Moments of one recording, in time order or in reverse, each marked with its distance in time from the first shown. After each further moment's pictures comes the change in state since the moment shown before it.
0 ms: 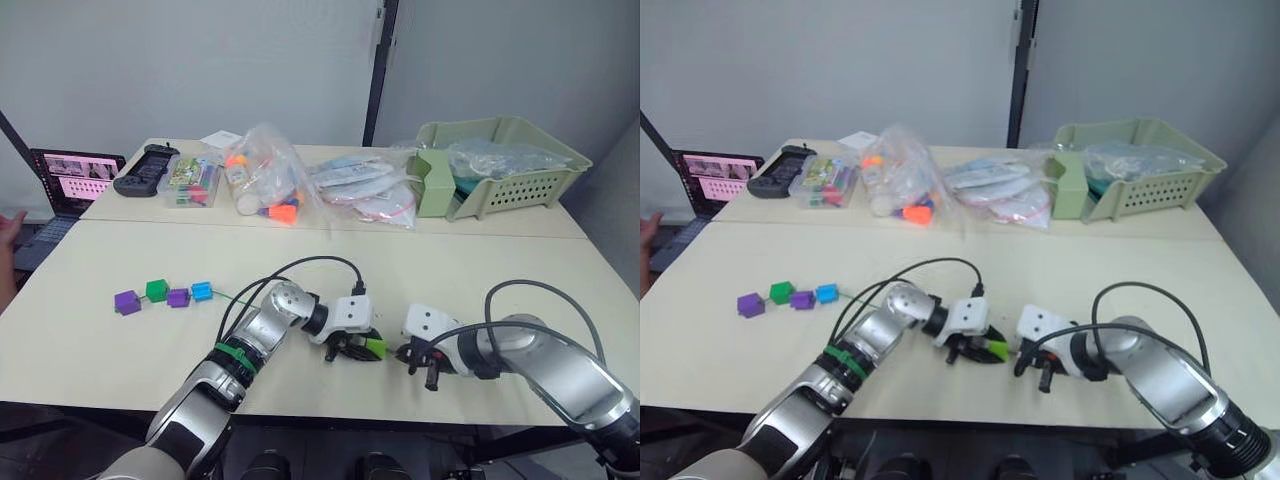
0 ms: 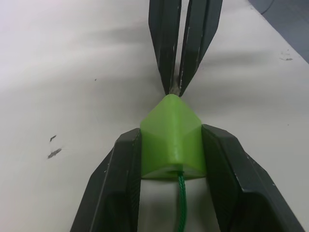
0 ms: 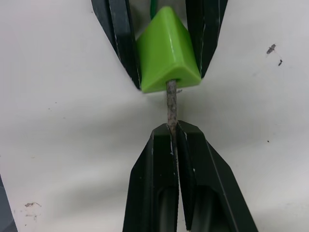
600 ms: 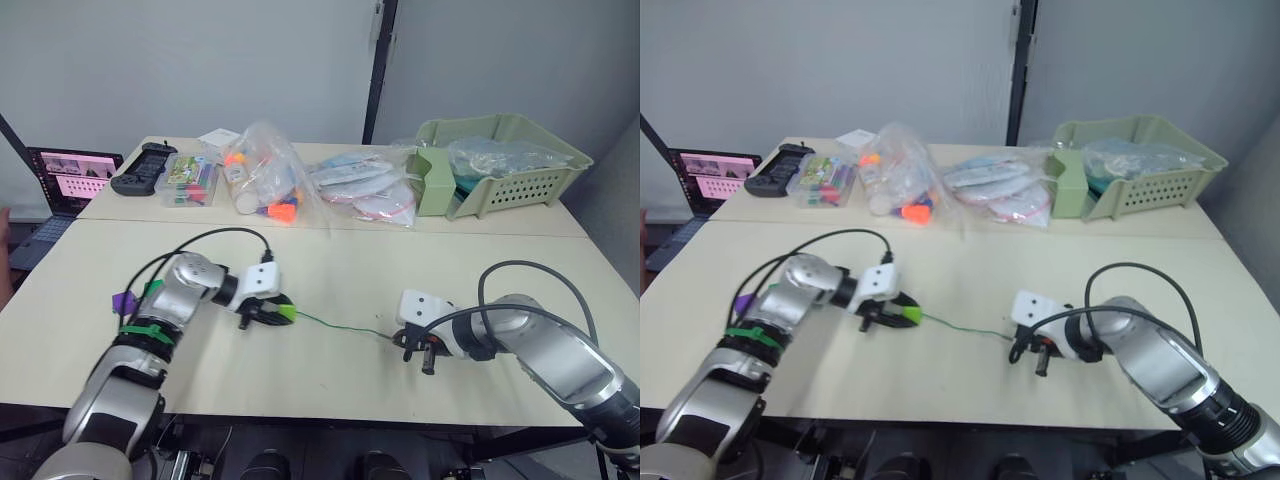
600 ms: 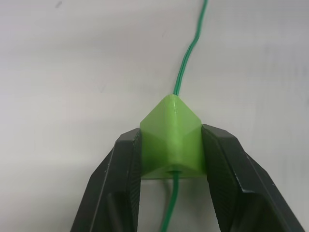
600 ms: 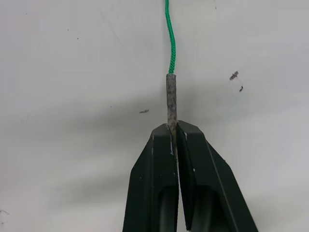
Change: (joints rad) left arm -0.079 0.413 0.169 0.266 -0.028 -0.211 -0.133; right arm -0.130 0.001 0.052 0.038 -0.052 -0.003 0.075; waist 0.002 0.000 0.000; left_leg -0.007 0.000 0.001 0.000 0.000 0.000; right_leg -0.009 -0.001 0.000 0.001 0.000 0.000
